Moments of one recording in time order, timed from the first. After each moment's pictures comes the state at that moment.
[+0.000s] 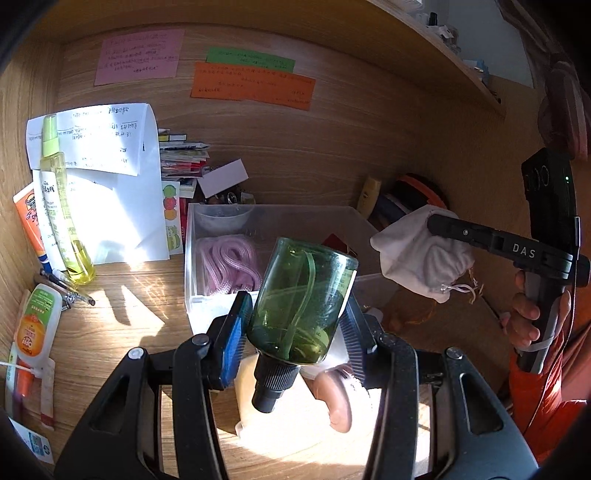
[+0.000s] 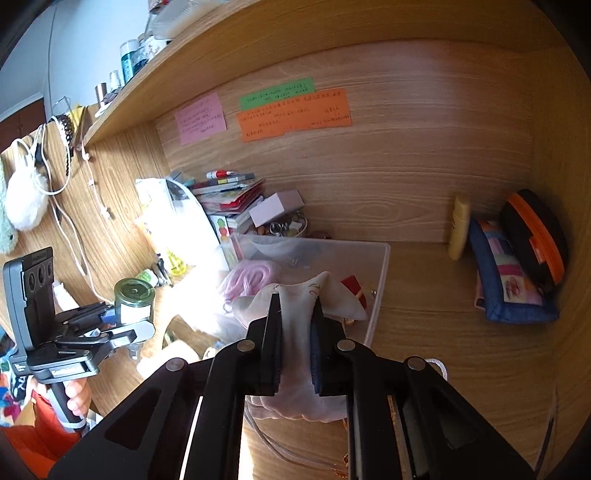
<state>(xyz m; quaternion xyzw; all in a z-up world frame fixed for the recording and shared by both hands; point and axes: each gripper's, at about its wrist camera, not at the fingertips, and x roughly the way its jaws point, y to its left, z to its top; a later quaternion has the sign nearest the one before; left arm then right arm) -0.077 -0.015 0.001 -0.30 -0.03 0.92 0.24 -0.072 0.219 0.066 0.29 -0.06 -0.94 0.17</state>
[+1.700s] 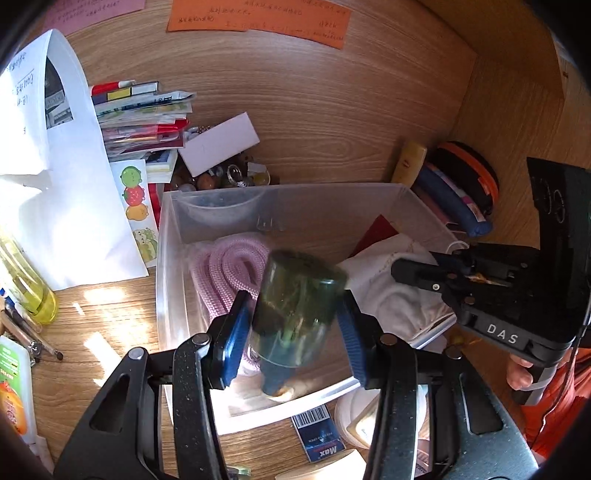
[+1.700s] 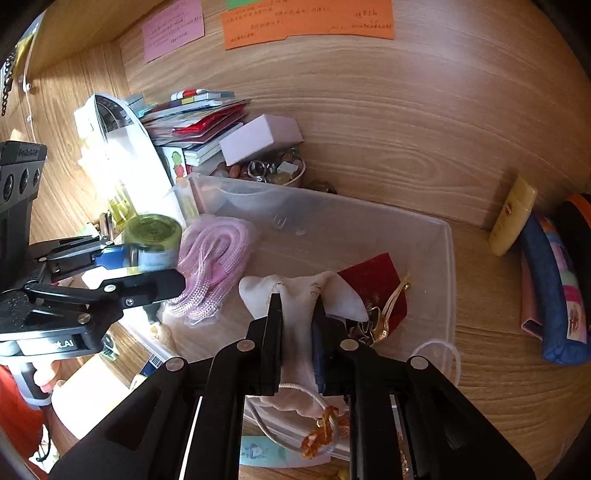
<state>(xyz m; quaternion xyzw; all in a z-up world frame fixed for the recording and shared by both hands) -0.193 0.003 -0.040 -0.39 0.00 0.89 0.24 -0.183 0.174 0.002 0.39 0.02 -0.91 0.15</state>
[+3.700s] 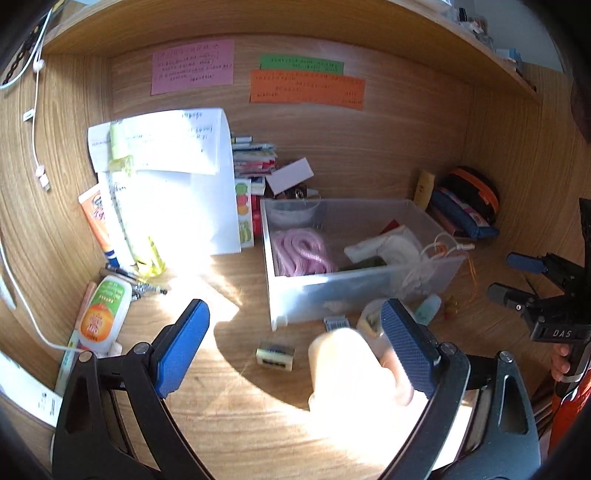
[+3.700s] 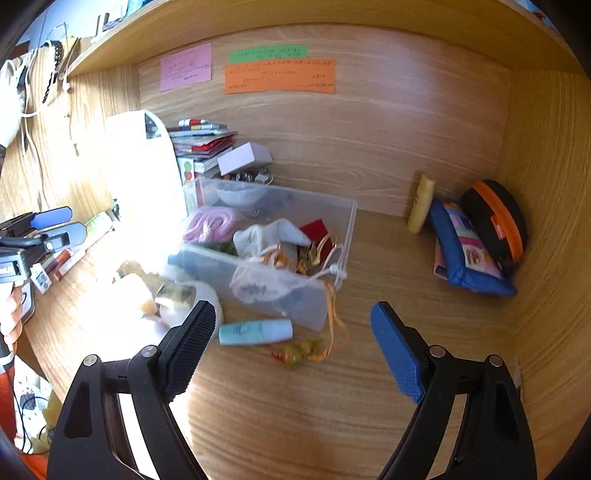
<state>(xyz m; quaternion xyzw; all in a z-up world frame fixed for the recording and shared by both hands) -0.055 -0.051 -0.004 -0.31 0.02 0.94 0.14 -0.034 0.199 0.026 0.32 0.04 -0.94 0.08</state>
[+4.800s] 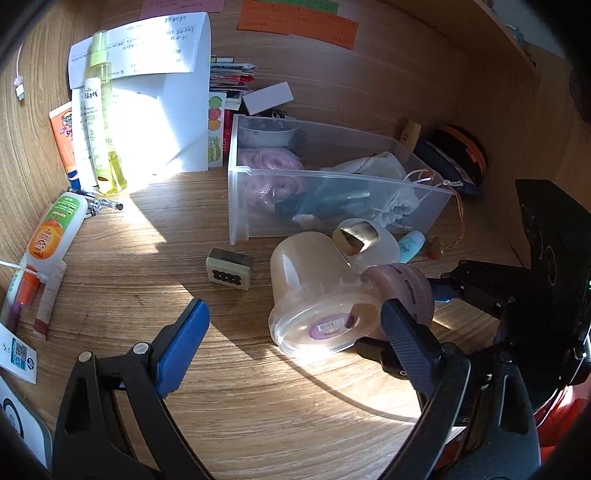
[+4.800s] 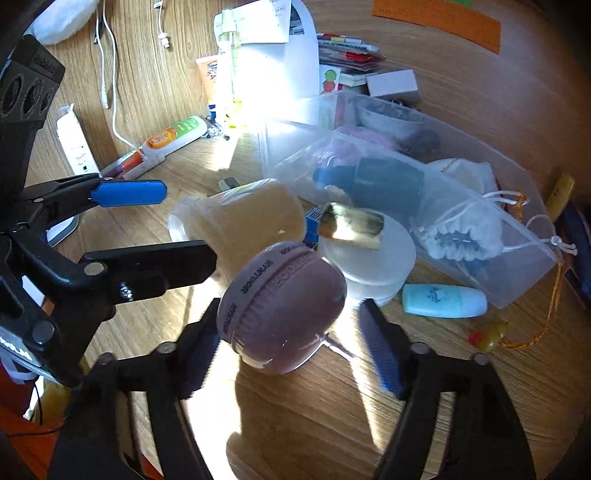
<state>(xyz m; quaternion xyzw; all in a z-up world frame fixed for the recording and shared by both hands) -0.044 -0.034 -0.059 -0.39 -0.02 0.90 0.18 -0.043 0.088 -0.049 0.41 0.10 -0.87 0.24</state>
